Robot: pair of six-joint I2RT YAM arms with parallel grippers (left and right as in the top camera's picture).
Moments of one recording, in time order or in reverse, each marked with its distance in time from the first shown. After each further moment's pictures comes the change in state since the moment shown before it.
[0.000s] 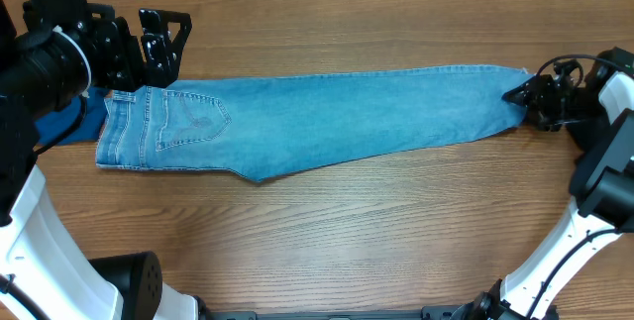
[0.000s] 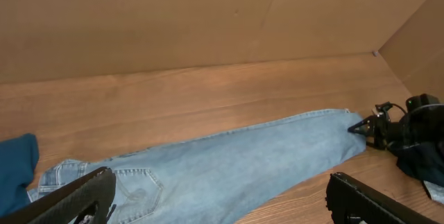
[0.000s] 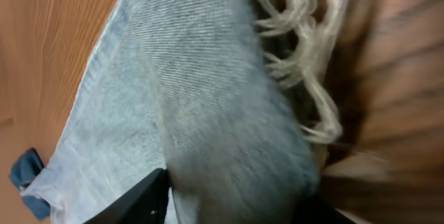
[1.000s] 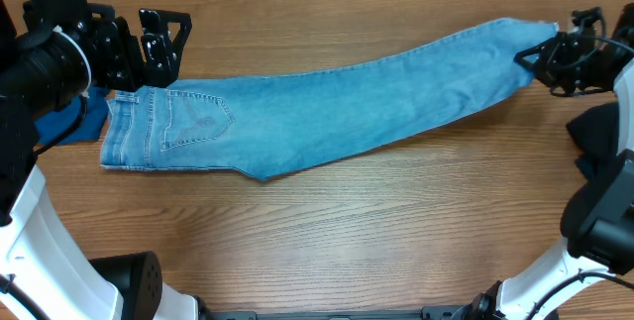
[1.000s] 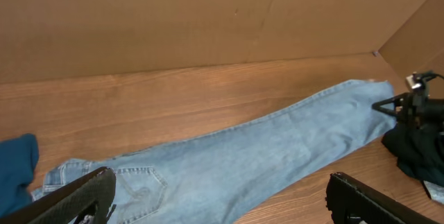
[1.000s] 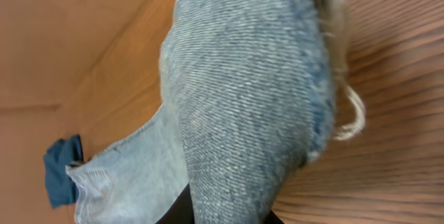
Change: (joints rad) left arm 0.000 0.000 0.000 0.000 0.000 0.000; right arm 0.062 -0.328 0.015 -0.017 -0.060 0.054
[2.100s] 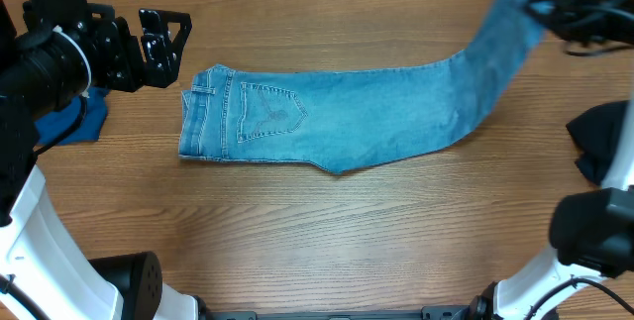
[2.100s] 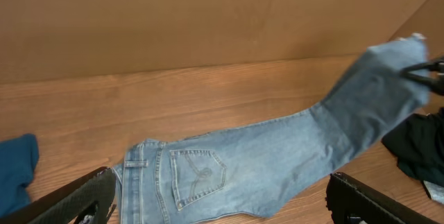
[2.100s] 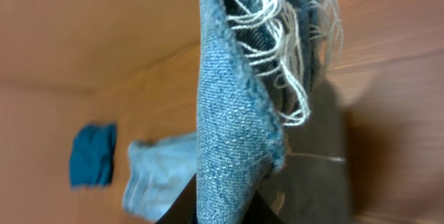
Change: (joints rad) left arm 0.000 0.000 0.000 0.000 0.000 0.000; right arm 0.167 -0.050 0.403 -0.230 0.000 0.033
